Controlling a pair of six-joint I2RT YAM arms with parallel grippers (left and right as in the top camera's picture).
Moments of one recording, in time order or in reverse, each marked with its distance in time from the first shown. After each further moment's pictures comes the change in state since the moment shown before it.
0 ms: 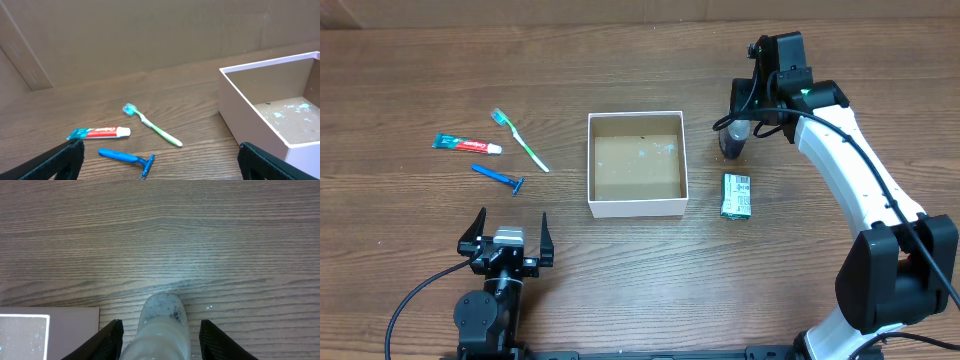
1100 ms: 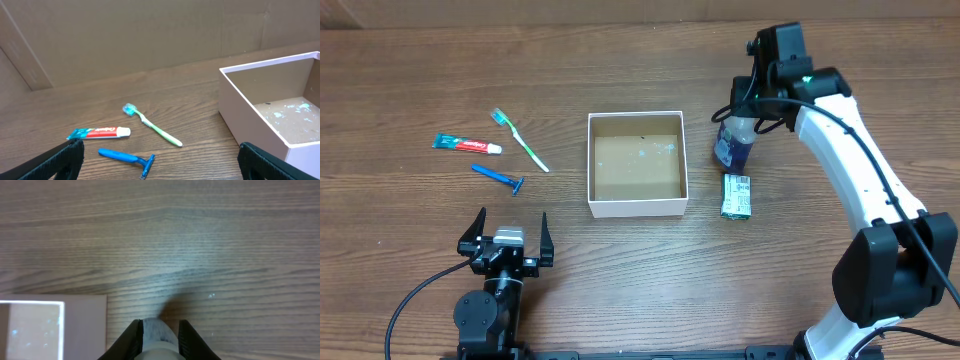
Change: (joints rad) left arm 0.000 0.000 0.000 0.000 0.000 0.000; right arm 0.001 0.029 0.142 -0.175 -0.024 0.002
